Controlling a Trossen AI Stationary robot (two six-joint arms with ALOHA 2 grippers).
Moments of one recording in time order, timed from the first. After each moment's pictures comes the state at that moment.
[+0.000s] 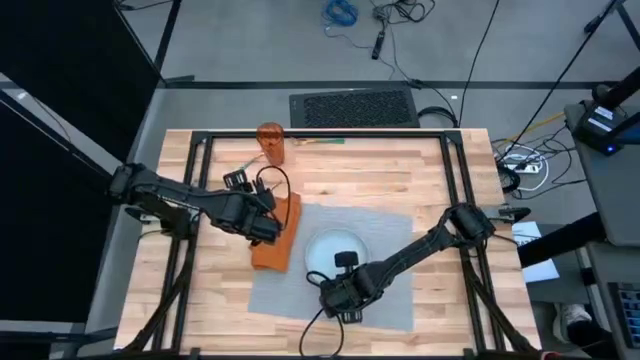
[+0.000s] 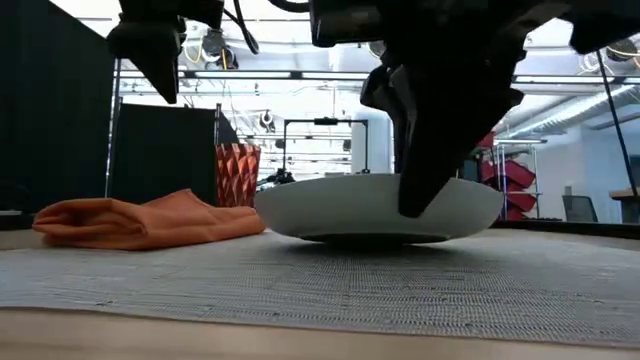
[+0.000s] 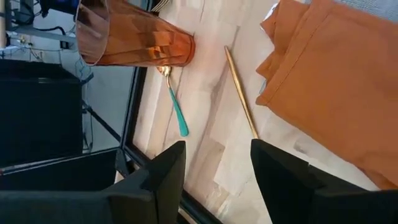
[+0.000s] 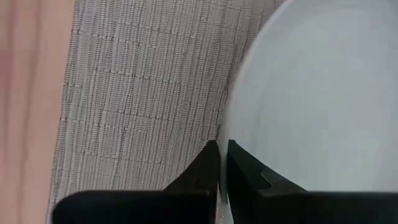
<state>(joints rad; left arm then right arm) -0.23 1.51 1.30 -1.50 -0.65 -0.59 0.49 2.14 1.68 -0.89 0.16 0.40</state>
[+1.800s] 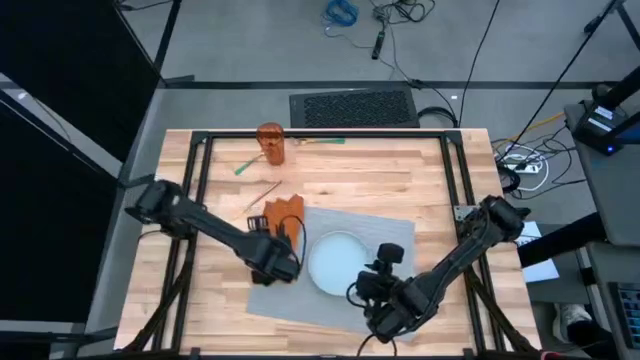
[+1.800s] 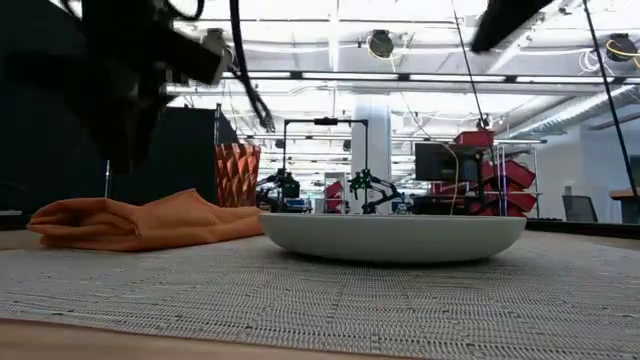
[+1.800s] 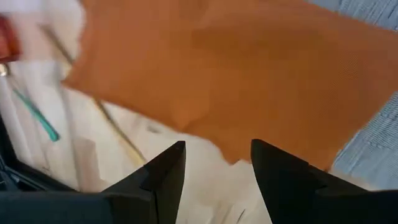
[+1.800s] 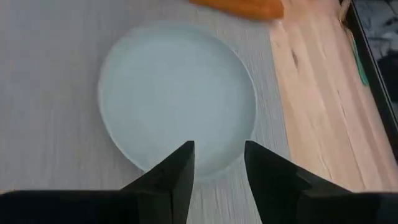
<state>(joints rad) -0.41 1.84 1.30 -1.28 -0.26 -0.56 0.70 1.90 1.60 -1.24 0.68 0.89</state>
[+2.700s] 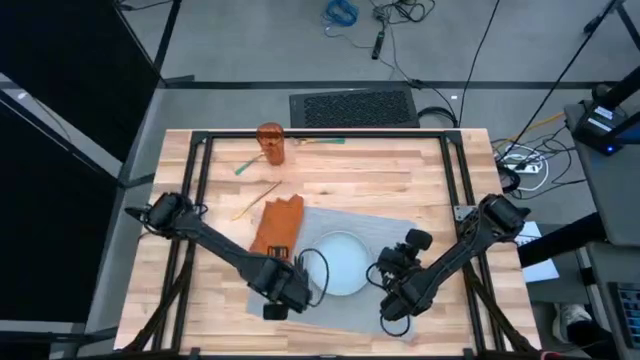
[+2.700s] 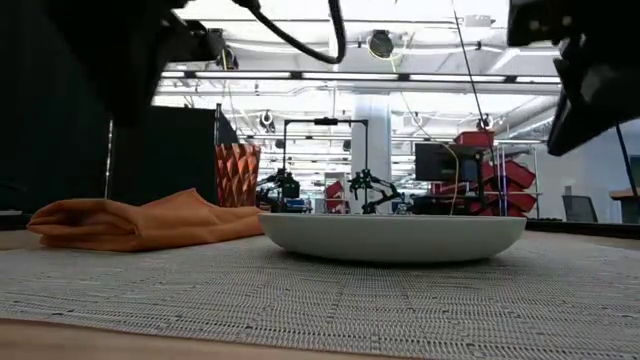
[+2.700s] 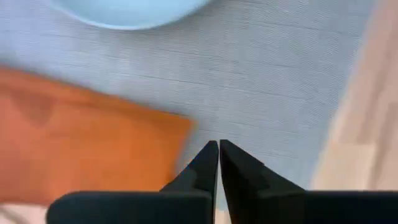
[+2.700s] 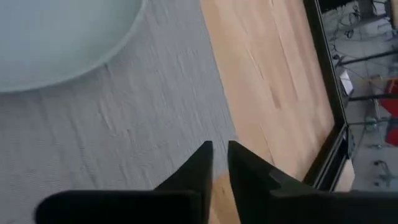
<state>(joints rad) -0.52 1.94 1.57 -1.17 -0.06 -0.49 0.68 1.89 1.28 -1.46 0.62 1.26</state>
